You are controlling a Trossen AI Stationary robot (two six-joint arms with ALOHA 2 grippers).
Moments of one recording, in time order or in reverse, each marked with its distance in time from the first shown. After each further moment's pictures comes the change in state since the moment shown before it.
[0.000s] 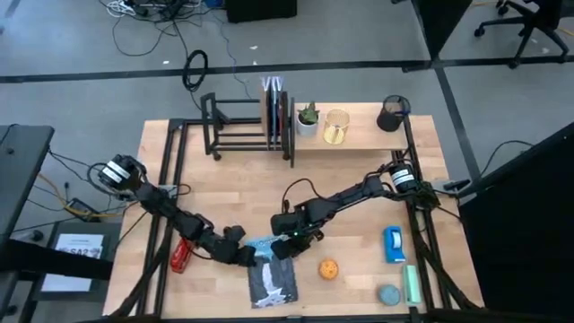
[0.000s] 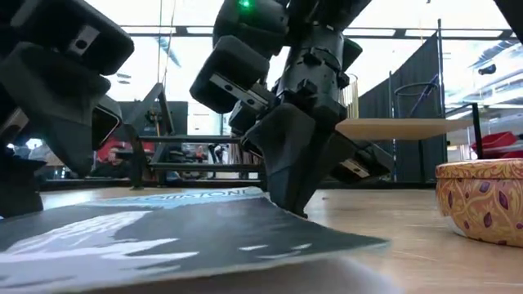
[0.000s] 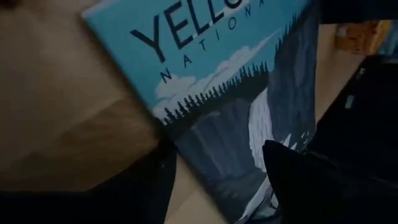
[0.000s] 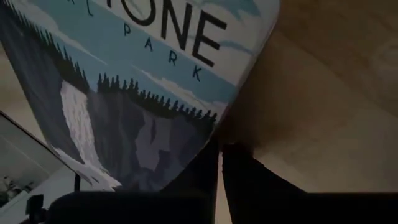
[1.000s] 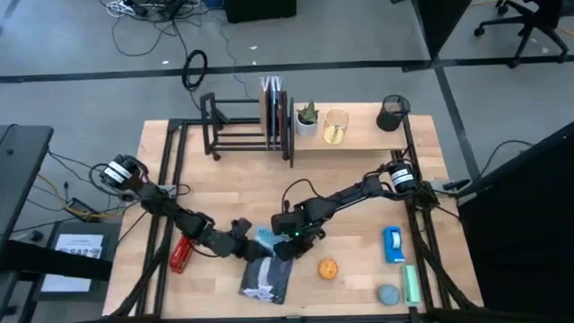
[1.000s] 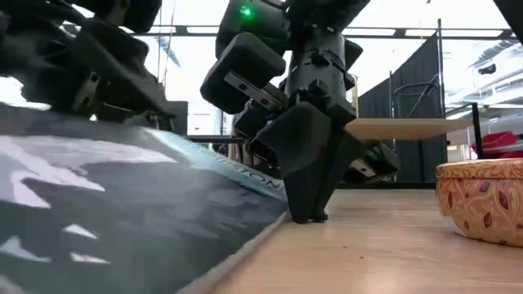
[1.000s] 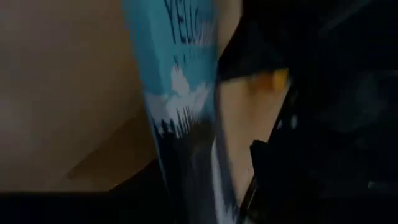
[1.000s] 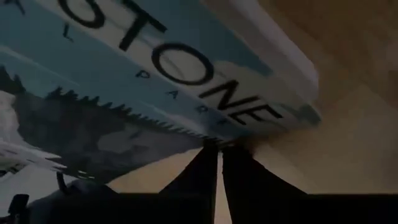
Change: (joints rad) left arm 0.008 -0.035 0.003 0.164 -0.127 0.210; right arm -0.003 0.001 0.004 -0.064 -0.059 -0.081
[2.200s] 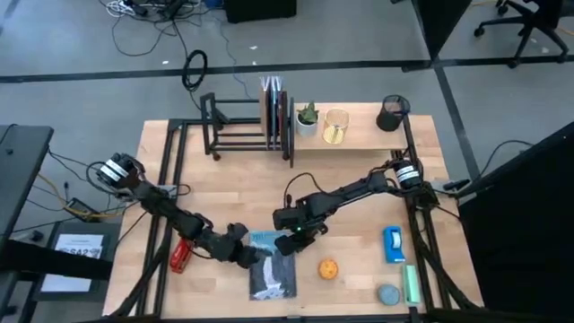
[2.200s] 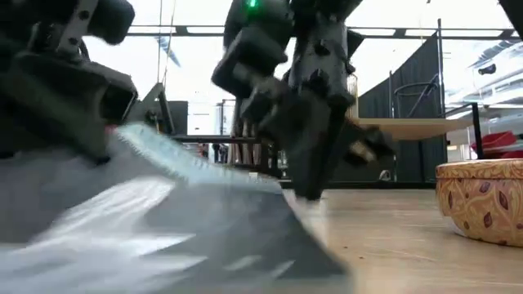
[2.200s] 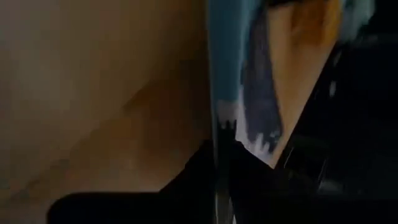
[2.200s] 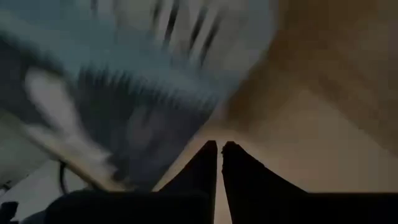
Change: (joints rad) left arm -0.040 -0.088 0.023 -0.239 -0.023 -0.035; right arm -0.009 -0.112 -0.004 -0.129 0.072 -0.022
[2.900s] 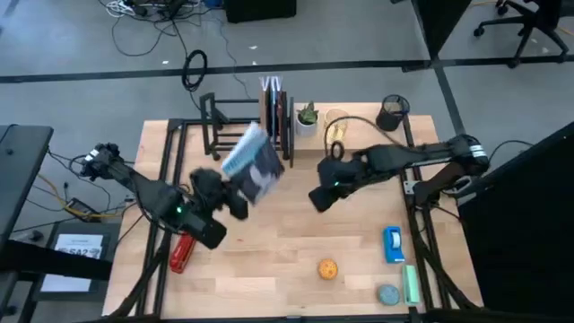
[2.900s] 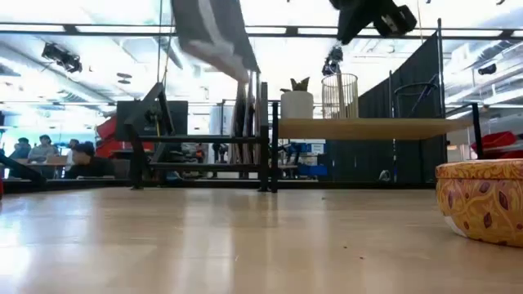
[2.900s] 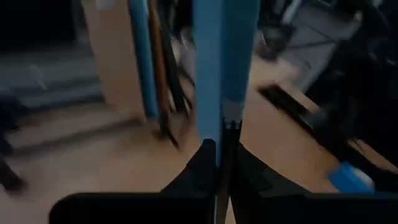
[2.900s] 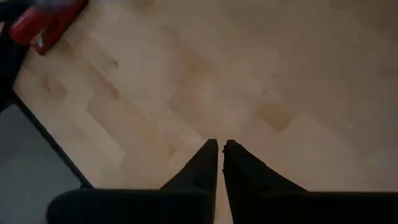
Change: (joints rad) left arm 0.086 -0.149 0.895 -1.465 -0.884 0.244; right arm -0.077 -0.576 0.002 -0.377 0.484 -0.205
